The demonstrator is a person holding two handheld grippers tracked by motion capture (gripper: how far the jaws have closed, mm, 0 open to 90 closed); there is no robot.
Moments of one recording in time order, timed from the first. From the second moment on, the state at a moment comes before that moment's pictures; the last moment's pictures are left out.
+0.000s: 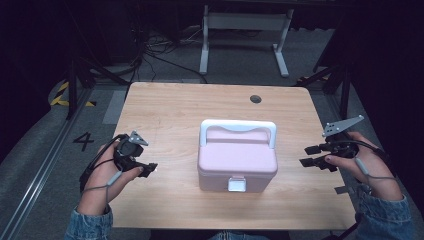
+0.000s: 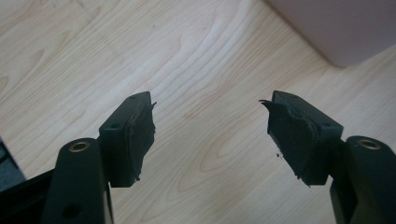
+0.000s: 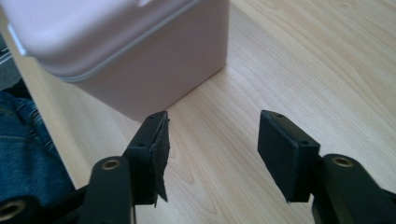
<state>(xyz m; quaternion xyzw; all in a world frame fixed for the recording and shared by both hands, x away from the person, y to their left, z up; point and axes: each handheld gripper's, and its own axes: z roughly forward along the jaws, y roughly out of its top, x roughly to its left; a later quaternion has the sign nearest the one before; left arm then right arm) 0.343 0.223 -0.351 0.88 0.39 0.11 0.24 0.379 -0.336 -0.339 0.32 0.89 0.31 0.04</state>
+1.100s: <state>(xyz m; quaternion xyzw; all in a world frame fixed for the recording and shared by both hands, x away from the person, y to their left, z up) 0.364 0.165 -0.320 0.89 0.30 0.12 0.33 0.374 -0.335 -0.341 0.32 0.90 0.29 0.08</state>
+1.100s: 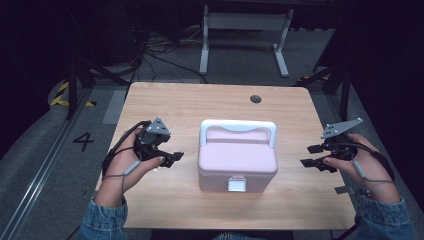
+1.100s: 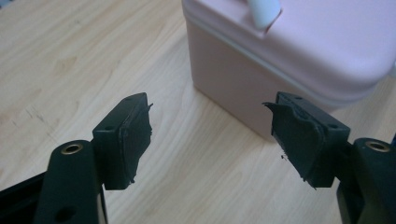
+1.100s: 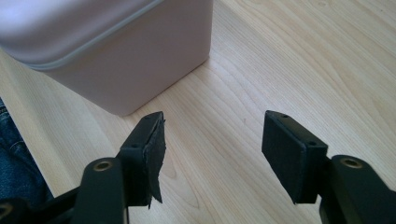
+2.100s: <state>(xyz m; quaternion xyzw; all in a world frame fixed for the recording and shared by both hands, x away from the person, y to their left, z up) 0.410 0.093 -0.324 0.85 0.26 0.09 0.44 0.366 -0.341 -0.347 0.33 0.89 0.29 0.09</state>
